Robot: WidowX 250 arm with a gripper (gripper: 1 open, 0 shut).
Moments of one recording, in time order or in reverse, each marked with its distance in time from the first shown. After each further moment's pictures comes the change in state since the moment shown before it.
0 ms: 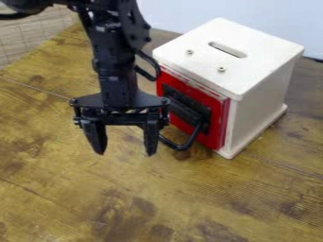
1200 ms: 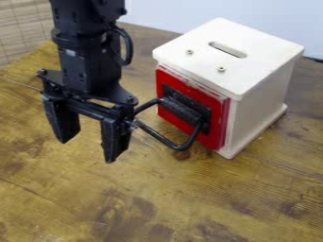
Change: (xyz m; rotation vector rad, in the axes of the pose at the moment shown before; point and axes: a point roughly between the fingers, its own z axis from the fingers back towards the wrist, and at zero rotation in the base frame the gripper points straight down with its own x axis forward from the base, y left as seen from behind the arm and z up) arm -0.037 0.023 0.046 0.047 0.077 -0.456
